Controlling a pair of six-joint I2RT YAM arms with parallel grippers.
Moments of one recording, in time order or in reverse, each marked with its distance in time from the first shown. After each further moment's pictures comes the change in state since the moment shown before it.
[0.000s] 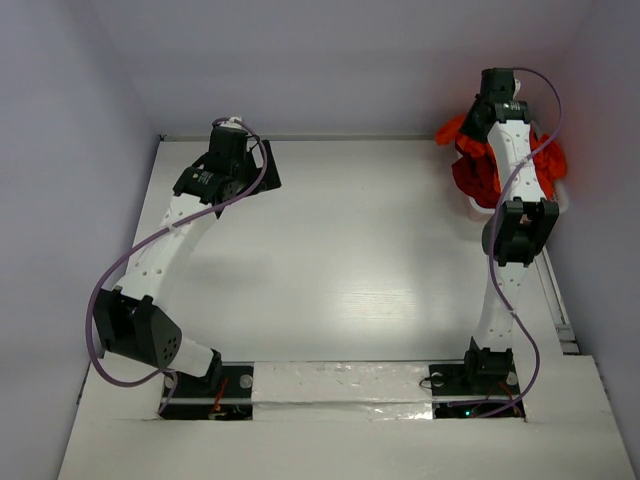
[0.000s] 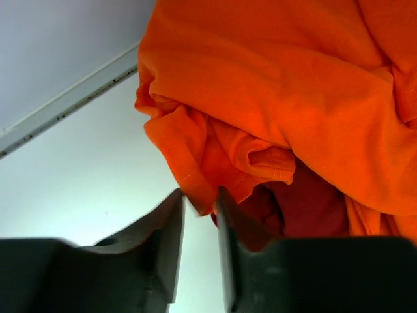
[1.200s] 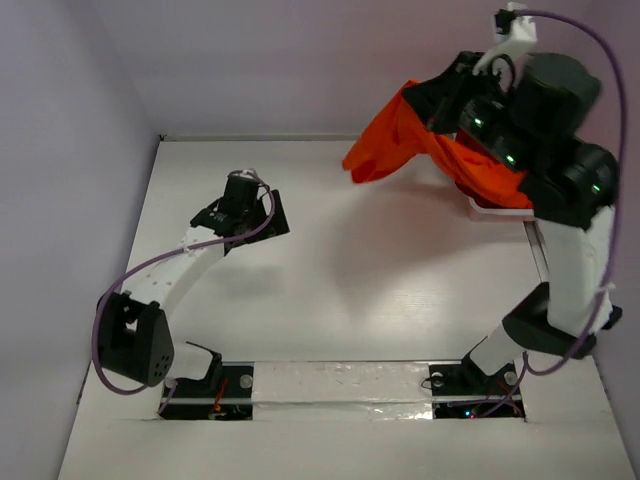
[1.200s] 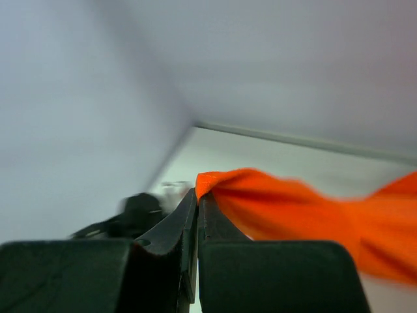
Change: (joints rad) left arm -0.037 -0.076 -0.423 0.180 0.095 -0.093; right arm 0.667 -0.648 0.156 -0.104 -0.089 -0.038
